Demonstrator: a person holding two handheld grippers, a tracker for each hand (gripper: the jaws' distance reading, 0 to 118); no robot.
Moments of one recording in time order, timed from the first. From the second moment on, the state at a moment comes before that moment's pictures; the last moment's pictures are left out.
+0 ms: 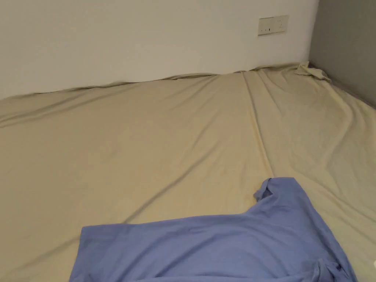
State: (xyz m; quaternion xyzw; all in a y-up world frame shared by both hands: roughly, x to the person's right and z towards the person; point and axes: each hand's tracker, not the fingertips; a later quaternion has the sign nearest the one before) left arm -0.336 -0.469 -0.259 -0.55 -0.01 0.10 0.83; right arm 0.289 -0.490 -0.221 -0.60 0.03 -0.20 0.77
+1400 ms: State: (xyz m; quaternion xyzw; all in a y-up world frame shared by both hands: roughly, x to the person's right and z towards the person) left arm -0.268 -0.462 -0.425 -0.46 -0.05 0.00 0.89; right arm 0.307 -0.519 -0.453 -0.56 -0.02 -0.11 0.82
